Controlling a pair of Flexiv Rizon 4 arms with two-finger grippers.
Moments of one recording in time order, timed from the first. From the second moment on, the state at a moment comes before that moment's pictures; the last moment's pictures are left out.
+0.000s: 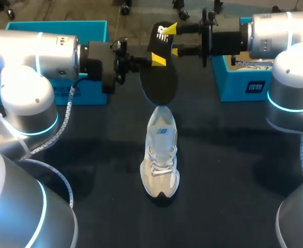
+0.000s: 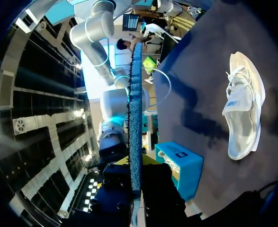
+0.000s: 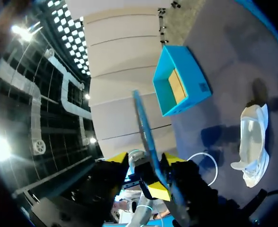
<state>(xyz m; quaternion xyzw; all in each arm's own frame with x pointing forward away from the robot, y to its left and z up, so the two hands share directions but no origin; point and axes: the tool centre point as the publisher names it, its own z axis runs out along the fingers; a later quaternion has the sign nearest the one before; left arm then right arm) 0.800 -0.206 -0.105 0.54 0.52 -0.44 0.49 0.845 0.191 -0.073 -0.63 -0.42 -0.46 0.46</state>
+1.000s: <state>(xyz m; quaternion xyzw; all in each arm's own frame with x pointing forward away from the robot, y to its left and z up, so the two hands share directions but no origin) 0.800 -0.178 -0.121 0.54 0.53 -0.46 0.46 0.789 0.120 -0.074 -0.53 -0.52 -0.54 0.41</state>
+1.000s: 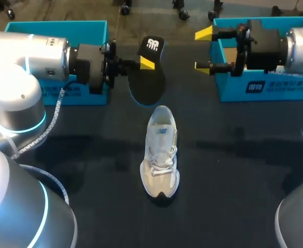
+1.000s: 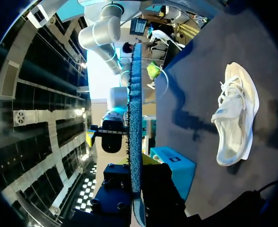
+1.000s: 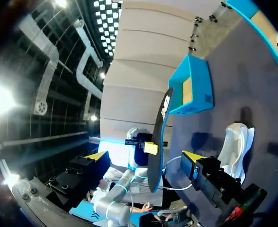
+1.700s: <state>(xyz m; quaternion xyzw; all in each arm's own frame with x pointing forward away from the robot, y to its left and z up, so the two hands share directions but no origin) 0.800 -0.174 -0.117 0.55 0.54 -0.46 0.45 0.771 0.077 -0.086 -0.54 -0.54 -0.51 0.40</state>
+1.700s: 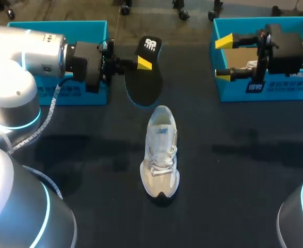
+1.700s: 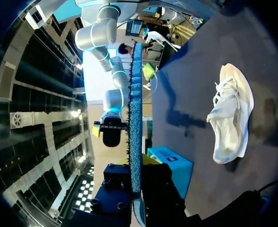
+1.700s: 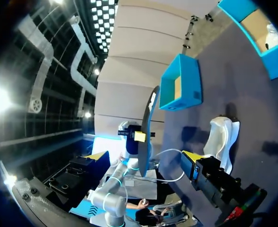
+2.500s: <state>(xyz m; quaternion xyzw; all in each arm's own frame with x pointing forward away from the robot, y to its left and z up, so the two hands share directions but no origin) 0.786 -0.180 -0.097 0.41 0.64 -0.53 0.36 0.776 0.073 -0.087 -0.55 -0.54 -0.51 0.39</state>
